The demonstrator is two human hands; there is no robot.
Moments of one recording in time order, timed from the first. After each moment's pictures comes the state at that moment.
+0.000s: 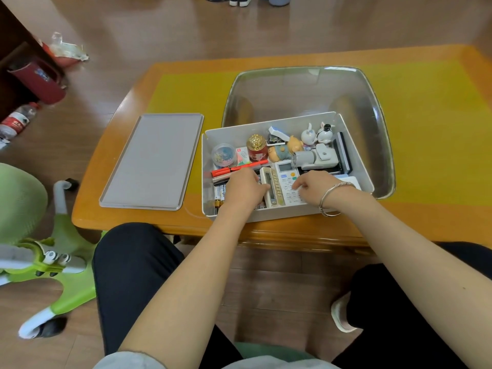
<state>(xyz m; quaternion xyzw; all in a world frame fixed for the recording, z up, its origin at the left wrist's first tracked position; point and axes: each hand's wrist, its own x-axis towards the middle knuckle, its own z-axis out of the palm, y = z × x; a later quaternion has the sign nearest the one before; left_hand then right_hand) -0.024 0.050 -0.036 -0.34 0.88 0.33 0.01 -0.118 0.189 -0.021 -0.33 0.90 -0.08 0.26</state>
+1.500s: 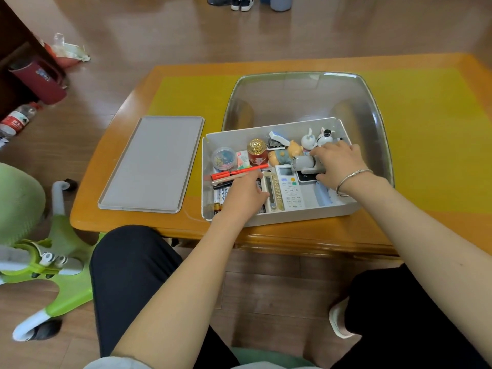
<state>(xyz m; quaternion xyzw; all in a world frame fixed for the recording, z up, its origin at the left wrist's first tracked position) -0.018 0.044 -0.052 -0.26 0.89 0.36 -0.01 -0.171 0.200 -0.016 -0.37 0.93 0.03 0.04</state>
